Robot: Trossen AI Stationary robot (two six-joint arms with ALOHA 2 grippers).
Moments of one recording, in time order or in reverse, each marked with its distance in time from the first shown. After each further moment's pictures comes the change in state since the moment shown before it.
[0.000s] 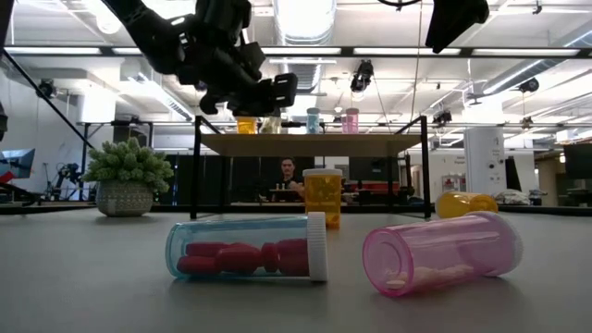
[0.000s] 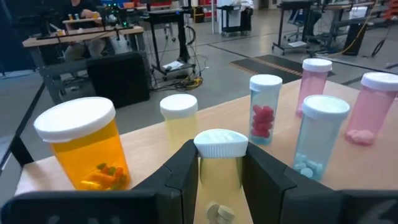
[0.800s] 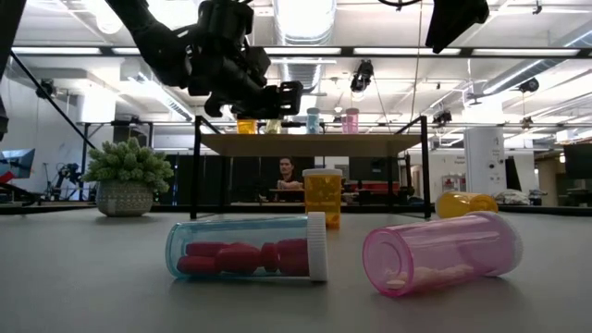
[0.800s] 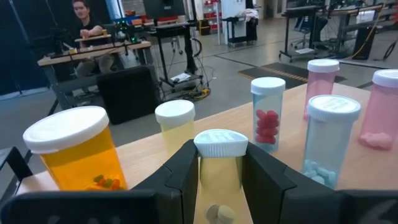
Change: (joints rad) left arm 0.004 0.078 0.002 0.149 -0.032 0.106; right arm 0.000 0.000 0.000 0.000 -0.002 -0.002
